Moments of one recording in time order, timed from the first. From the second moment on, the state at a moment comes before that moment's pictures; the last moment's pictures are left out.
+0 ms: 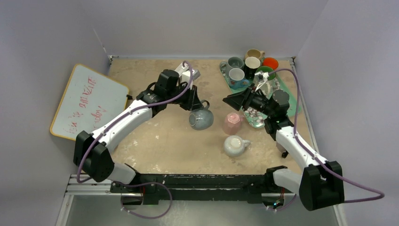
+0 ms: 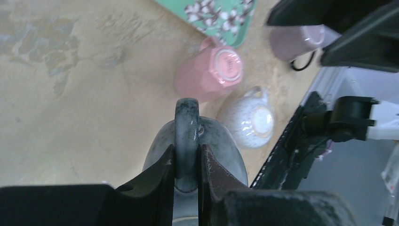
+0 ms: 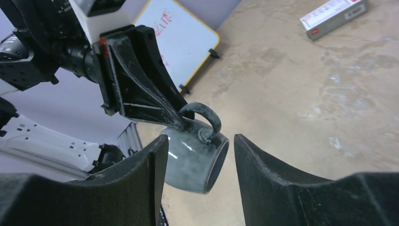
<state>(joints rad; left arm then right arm) -0.58 1.46 1.24 -0.40 0.45 -0.25 0.18 1.10 0.64 0.48 -0.79 0.70</state>
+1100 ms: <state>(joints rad) -0.58 1.31 1.05 0.11 0.75 -0.51 0.33 1.38 0.65 1.08 -1.01 1.01</state>
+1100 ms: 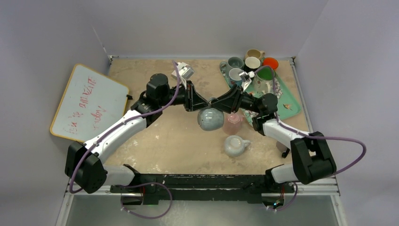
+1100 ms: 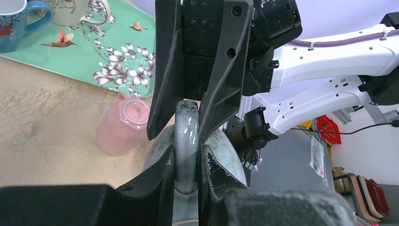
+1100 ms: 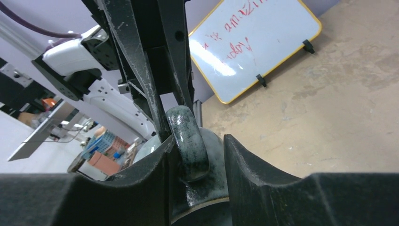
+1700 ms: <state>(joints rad) -0.58 1.24 1.05 0.03 0.67 -0.48 0.34 1.48 0.63 1.35 -1.04 1.19</state>
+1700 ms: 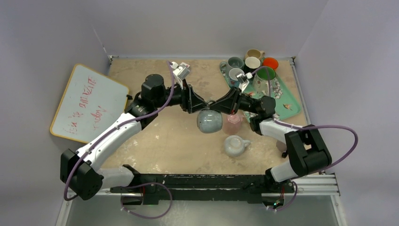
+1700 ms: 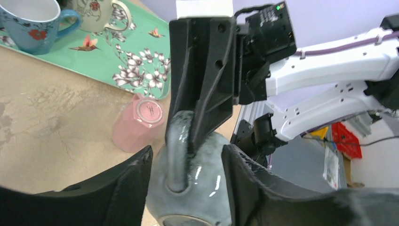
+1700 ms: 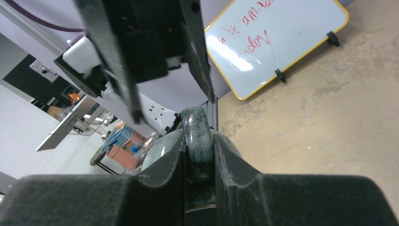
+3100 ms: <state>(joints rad) -0.58 0.79 1.00 -0.59 0.21 -0.06 0.31 1.40 1.45 -0.66 0.01 0.03</state>
